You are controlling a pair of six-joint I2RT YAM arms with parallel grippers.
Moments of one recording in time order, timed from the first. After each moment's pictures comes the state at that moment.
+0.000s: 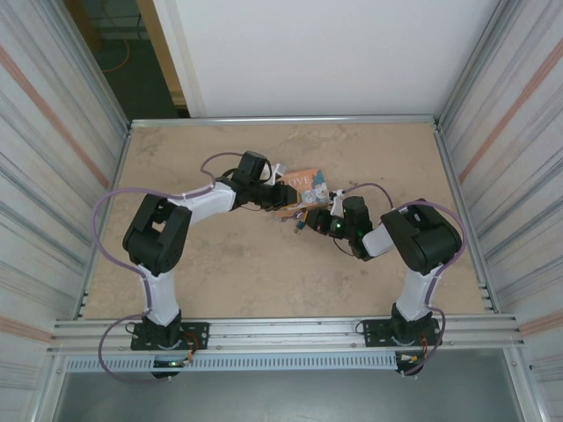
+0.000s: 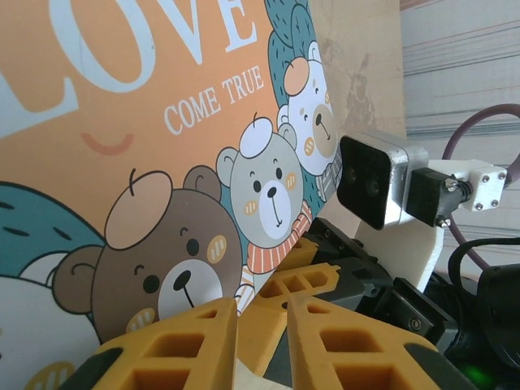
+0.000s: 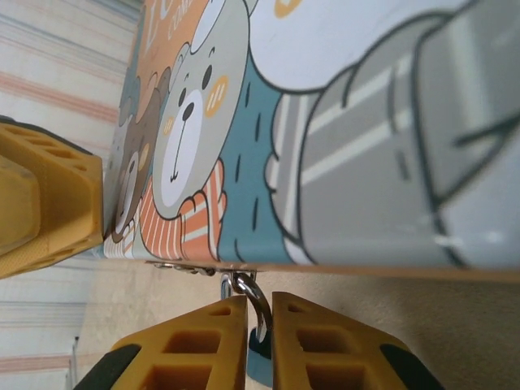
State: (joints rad) left arm -0.55 1.91 1.22 -0.10 0.66 -0.68; right arm 0.45 1.84 0.52 0.89 -0.49 0.87
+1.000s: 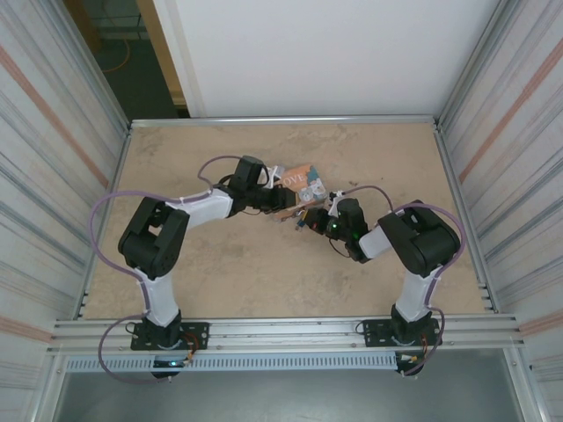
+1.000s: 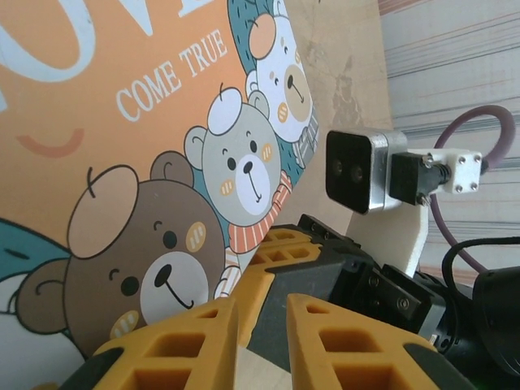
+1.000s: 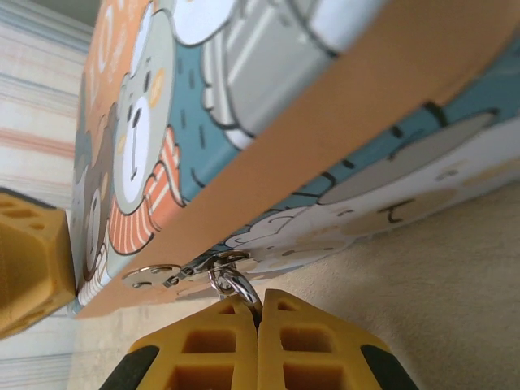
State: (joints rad) left arm -0.55 1.87 1.13 0.01 0.66 -0.69; right arm 0.49 1.83 0.51 0.89 -0.33 0.97
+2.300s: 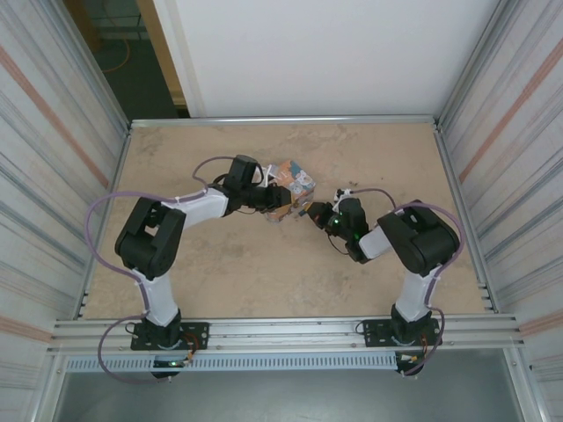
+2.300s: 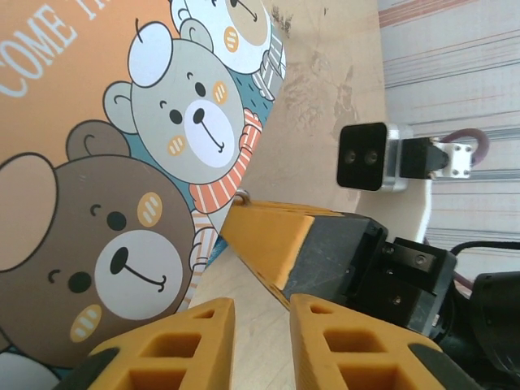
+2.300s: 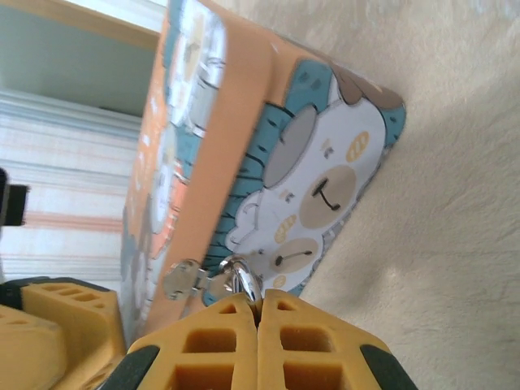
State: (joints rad) left arm -0.51 1.85 1.12 0.00 0.68 -0.71; right arm 0.48 1.79 0.50 0.93 -0.22 1.12
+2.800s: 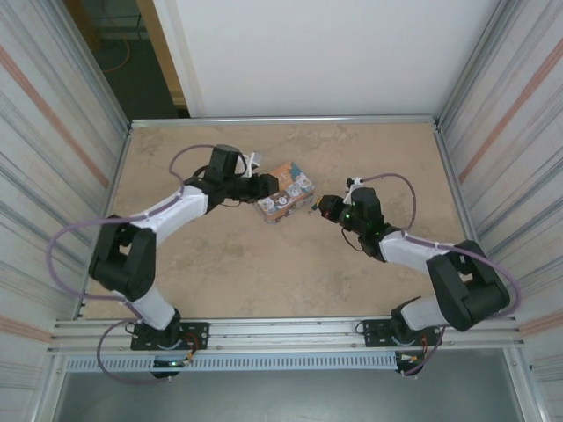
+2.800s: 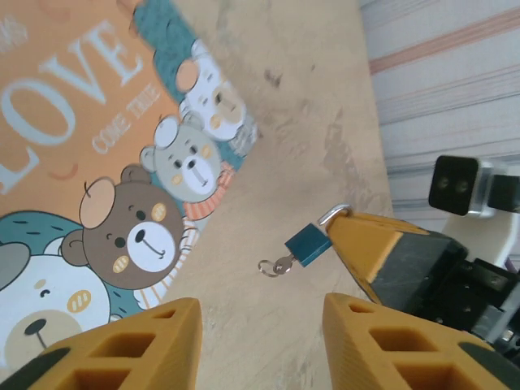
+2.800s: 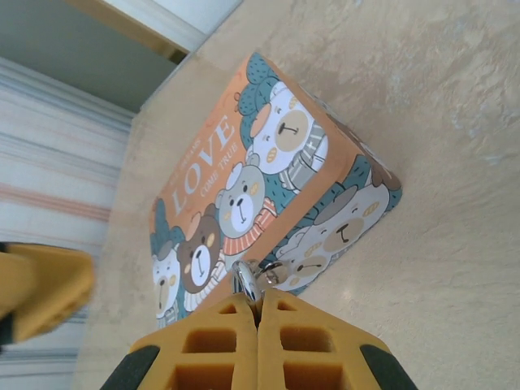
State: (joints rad) left arm -0.45 1.60 1.12 -0.19 0.59 -0.64; right arm 0.46 1.37 0.55 0.40 -0.17 0.86
